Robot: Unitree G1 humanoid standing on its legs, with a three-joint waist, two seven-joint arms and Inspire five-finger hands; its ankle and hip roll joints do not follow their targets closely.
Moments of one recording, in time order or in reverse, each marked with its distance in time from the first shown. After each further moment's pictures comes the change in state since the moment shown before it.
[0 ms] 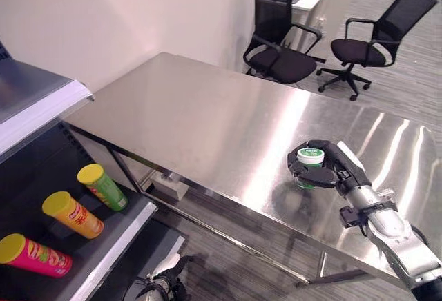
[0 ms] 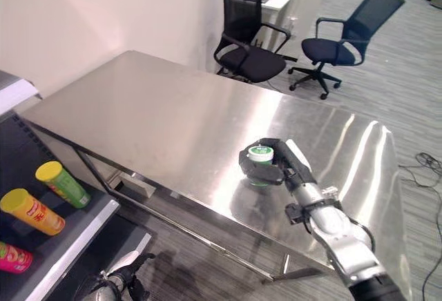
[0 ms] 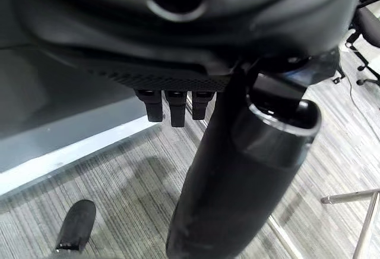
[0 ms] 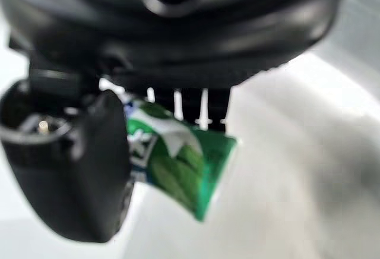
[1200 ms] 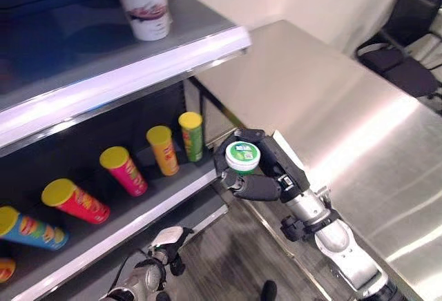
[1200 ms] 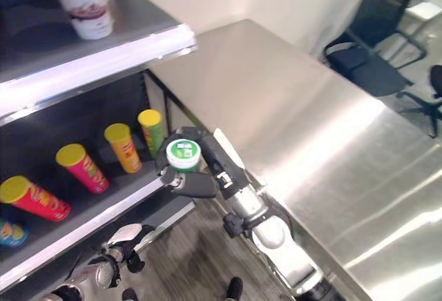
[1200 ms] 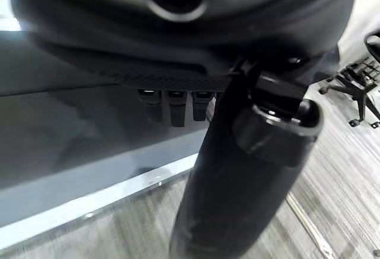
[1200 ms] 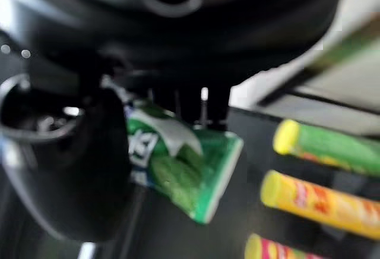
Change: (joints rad) left arm -0.201 0.055 -0.106 0.001 0.166 -0.039 0.071; right arm -0.057 0.314 0.291 -0.232 -0.151 -0.127 -0.019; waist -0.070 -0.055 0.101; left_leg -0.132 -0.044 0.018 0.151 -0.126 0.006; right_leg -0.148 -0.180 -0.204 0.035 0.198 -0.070
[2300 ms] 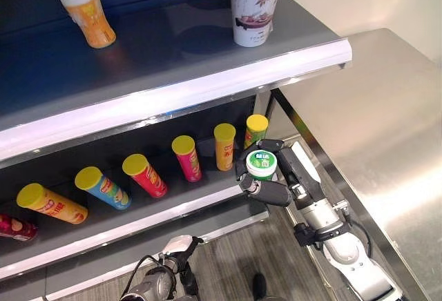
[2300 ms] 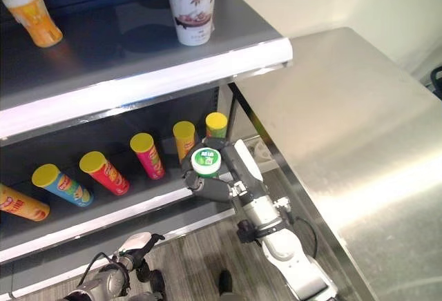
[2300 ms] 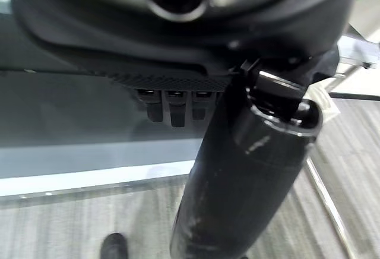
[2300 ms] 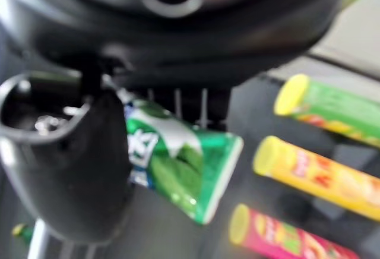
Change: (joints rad) left arm 0.079 -0.043 0.021 0.041 0.027 0.035 0.013; right arm 0.079 -0.048 -0.068 0.019 -0.173 -0.007 -0.085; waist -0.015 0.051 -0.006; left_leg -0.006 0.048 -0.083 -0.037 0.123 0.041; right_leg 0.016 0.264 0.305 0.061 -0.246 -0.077
